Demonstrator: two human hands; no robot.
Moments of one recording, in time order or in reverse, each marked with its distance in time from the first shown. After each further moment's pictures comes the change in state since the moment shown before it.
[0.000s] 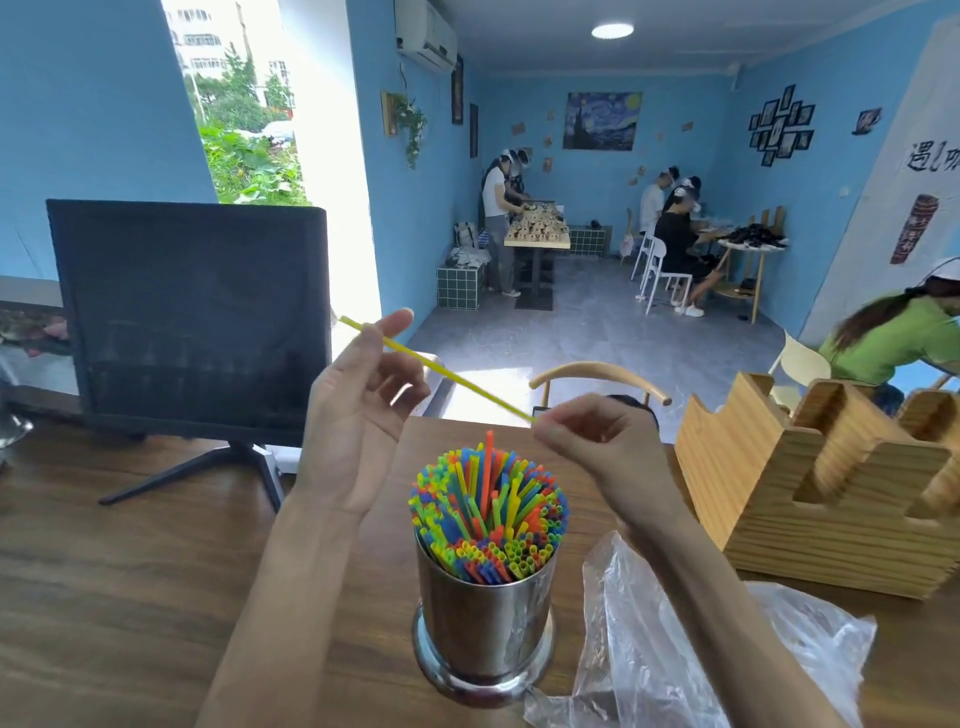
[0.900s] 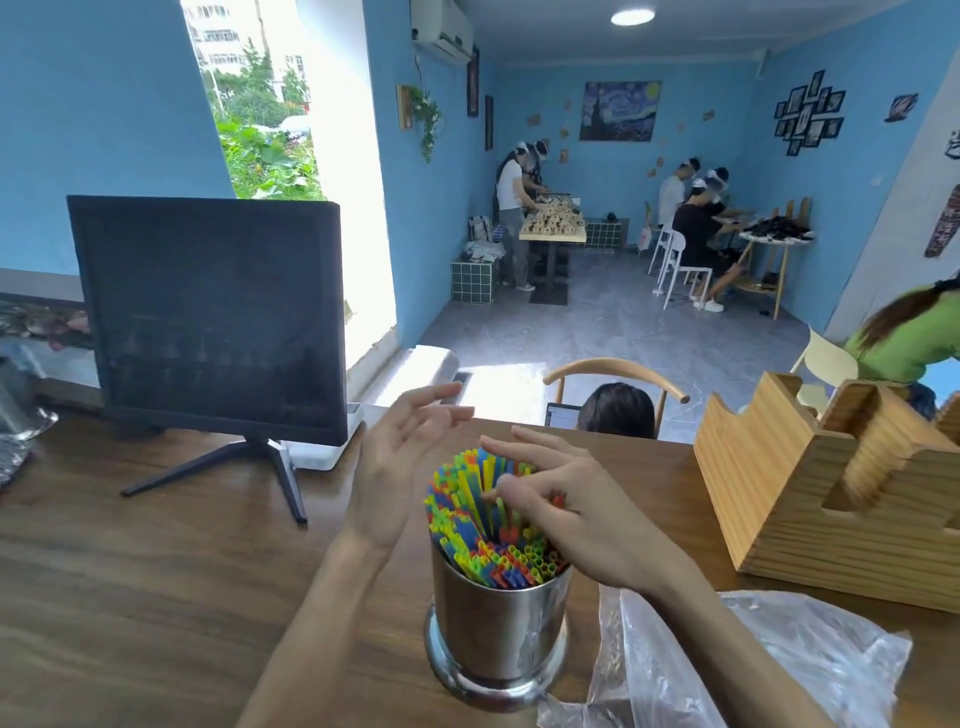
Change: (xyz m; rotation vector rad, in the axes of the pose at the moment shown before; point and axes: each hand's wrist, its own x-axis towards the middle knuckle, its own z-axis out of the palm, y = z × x) left_hand -0.013 -0.043 -0.034 0.607 -0.100 0.031; right_hand -0.010 0.022 0.013 -0.597 -0.501 -0.115
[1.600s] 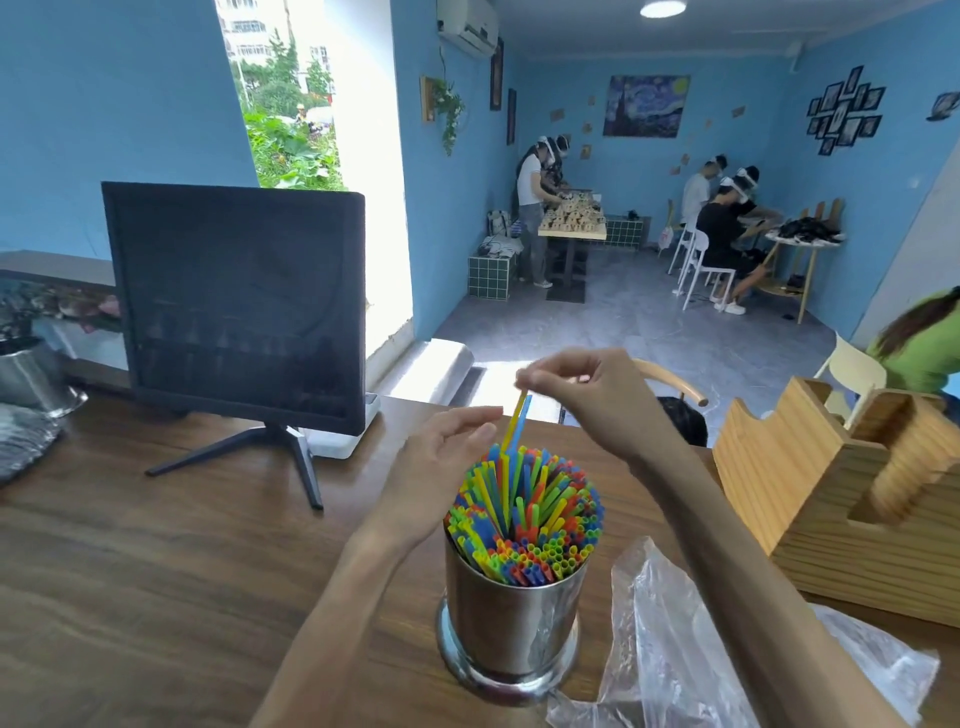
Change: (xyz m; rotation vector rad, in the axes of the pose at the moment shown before) left_hand -0.003 -0.001 0.004 0.293 -0.111 -0.174; right_hand 0.063 -0.018 -0.038 0.212 0.283 0.188
